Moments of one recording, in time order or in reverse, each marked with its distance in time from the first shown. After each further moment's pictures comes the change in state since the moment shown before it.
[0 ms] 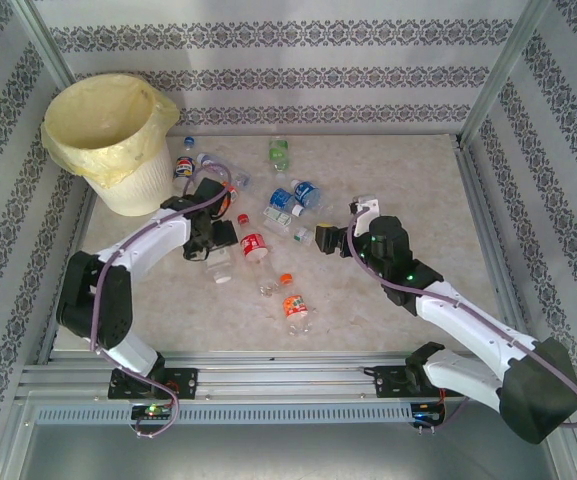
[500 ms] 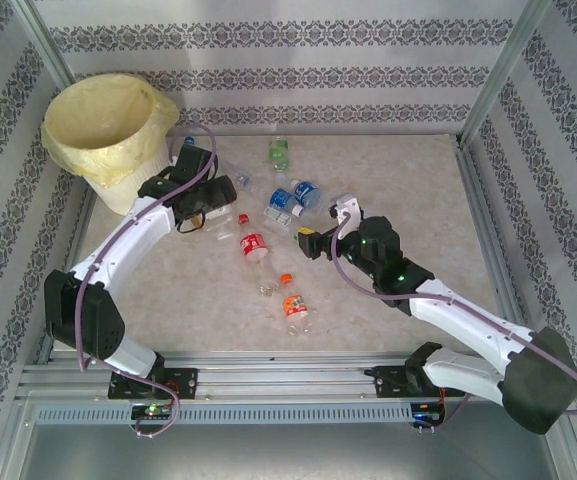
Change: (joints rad) left arm 0.032 -0.060 0.206 0.076 -0.034 0.035; right arm 0.099 0.040 0.039 0.094 -0.032 -0.142
